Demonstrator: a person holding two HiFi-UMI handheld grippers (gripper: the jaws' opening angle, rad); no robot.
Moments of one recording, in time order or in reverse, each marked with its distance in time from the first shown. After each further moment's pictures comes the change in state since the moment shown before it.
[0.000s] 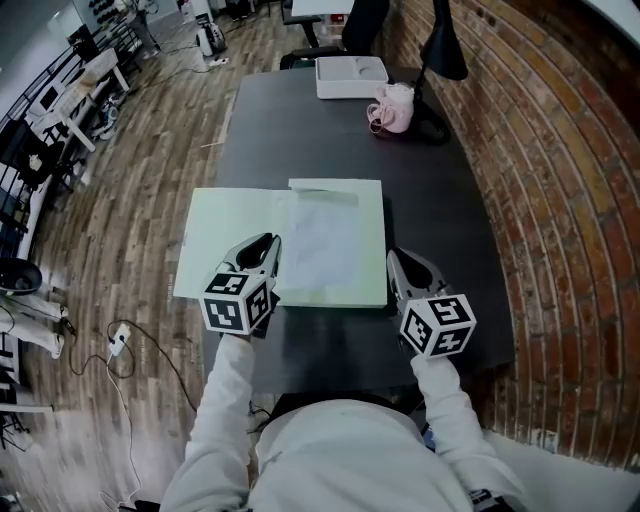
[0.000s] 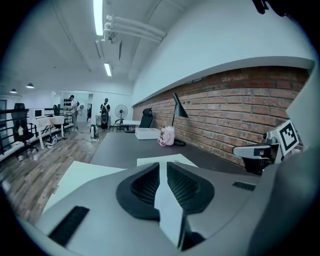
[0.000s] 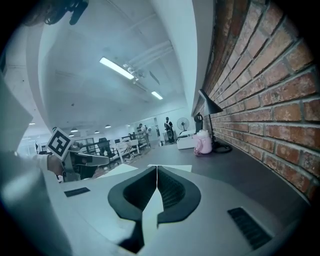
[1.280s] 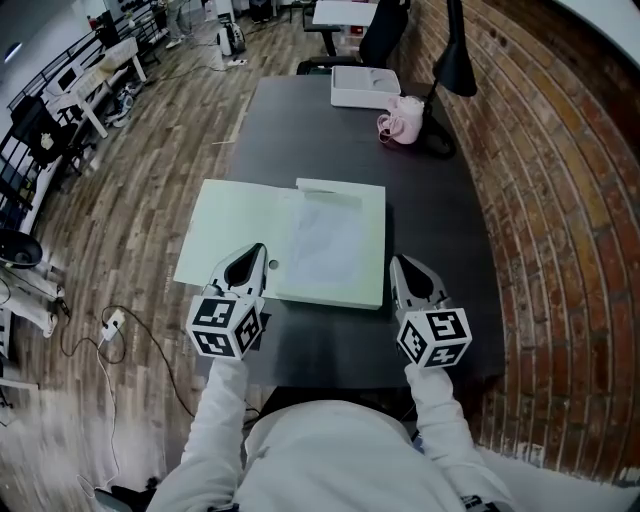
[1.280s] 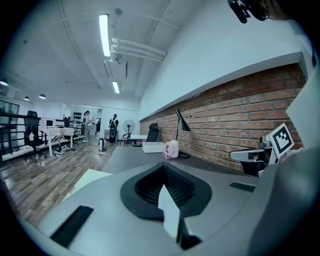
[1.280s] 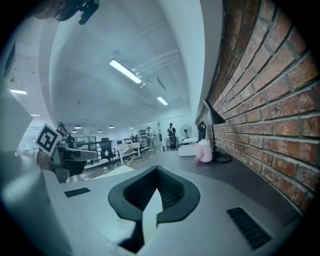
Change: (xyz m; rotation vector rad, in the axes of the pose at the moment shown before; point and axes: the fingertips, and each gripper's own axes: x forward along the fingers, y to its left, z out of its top) left arm -0.068 -0.010 0.010 0.020 -0.180 0.103; right arm -0.024 0.009 0.009 -0.086 -0.064 0.010
